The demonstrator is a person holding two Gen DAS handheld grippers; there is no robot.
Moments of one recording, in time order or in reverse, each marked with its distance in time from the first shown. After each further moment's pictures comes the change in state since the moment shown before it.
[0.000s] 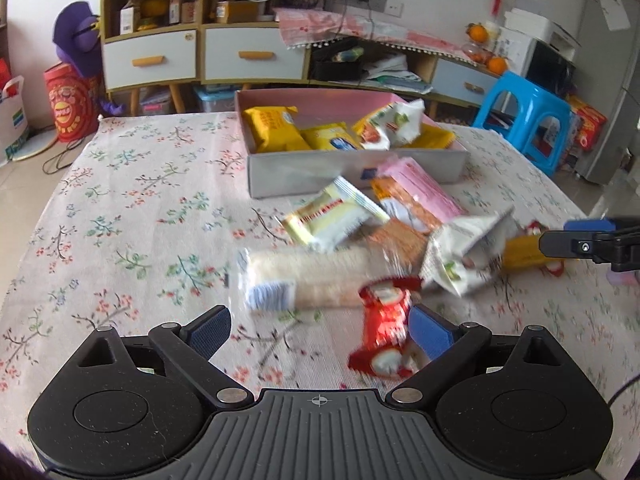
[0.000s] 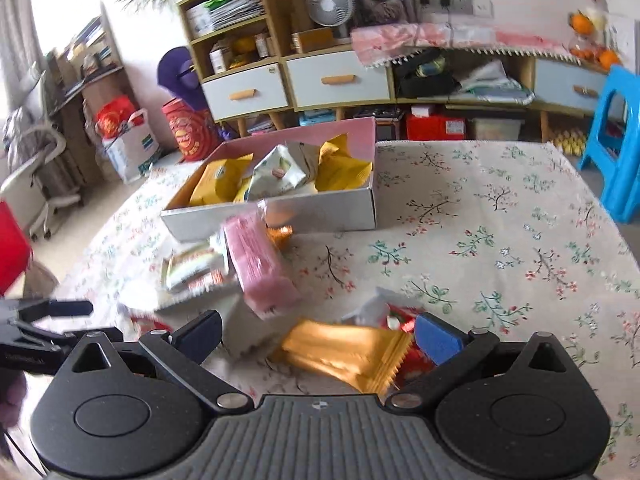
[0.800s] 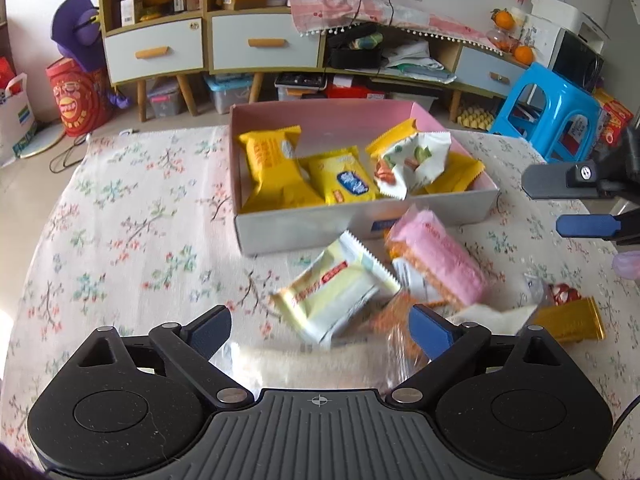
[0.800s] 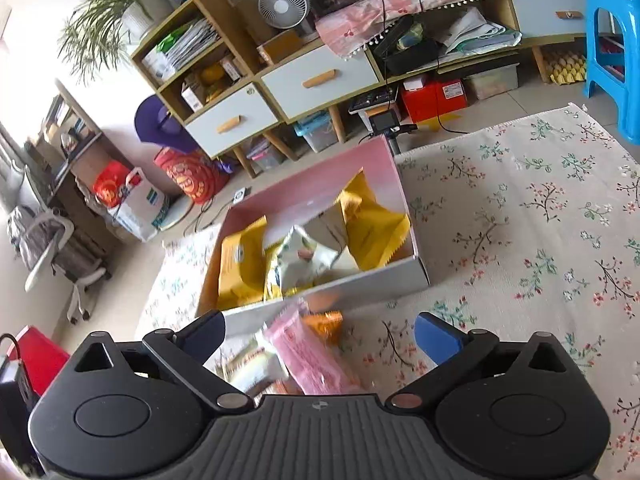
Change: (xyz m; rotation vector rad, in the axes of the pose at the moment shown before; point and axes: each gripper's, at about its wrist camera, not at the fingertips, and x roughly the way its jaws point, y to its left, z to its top) left arm 0.036 -0.006 0.070 -0.035 0.083 0.061; right arm 0.036 -0.004 0.080 0.314 0.047 0.105
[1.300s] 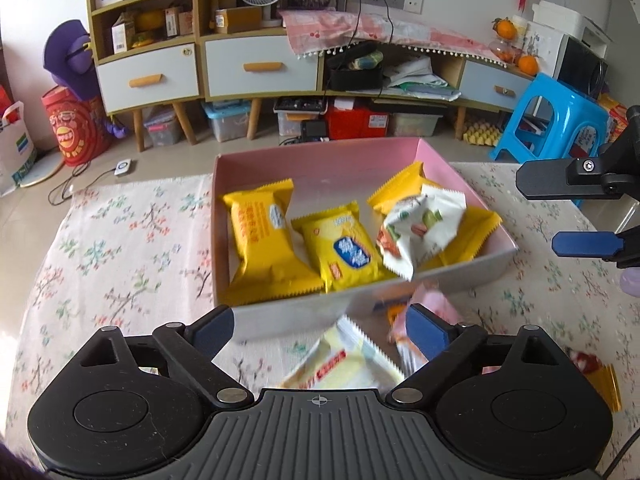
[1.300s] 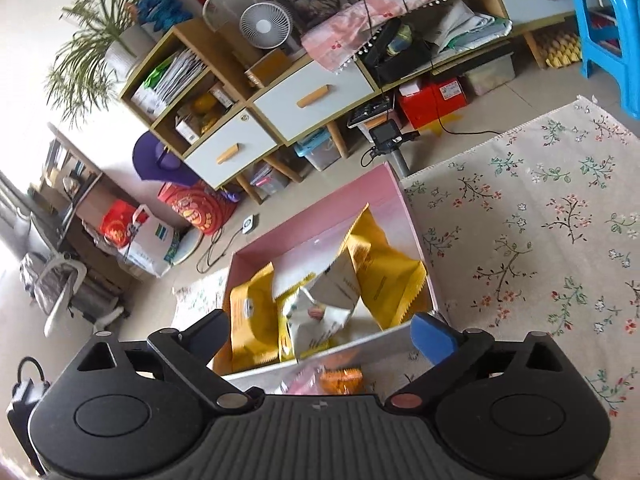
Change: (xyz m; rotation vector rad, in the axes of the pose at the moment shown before) left arm 0.027 -0.012 0.049 0.034 -0.049 0.031; right arm 0.018 -0.010 0.034 0.113 -0.037 0.056
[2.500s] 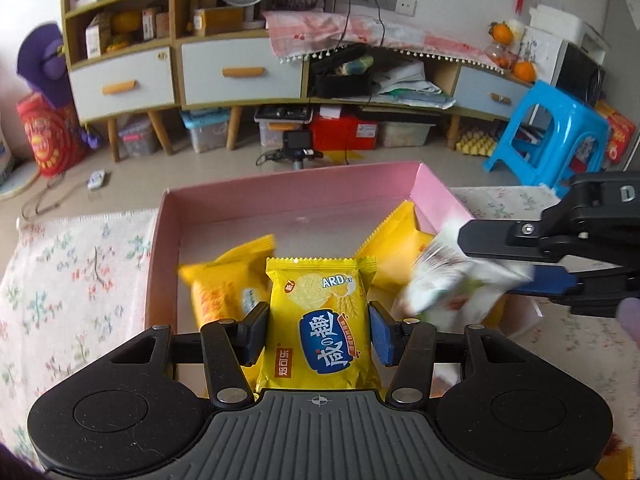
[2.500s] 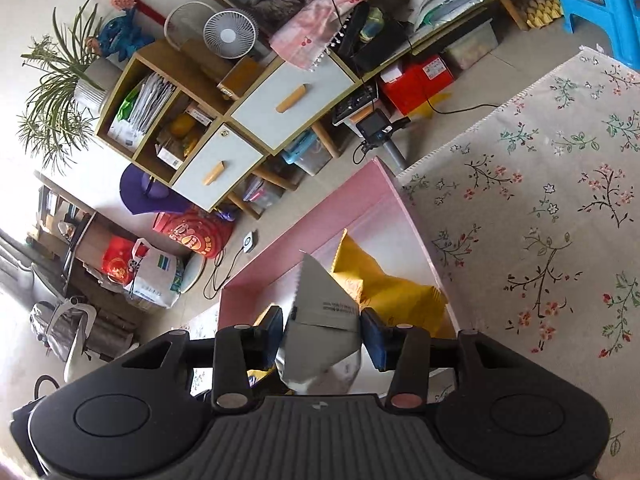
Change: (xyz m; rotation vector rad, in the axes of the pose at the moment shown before) left arm 0.068 -0.016 0.043 0.020 -0.029 -0.026; right arm 0.052 -0.022 0.013 0.163 -0.017 0.036
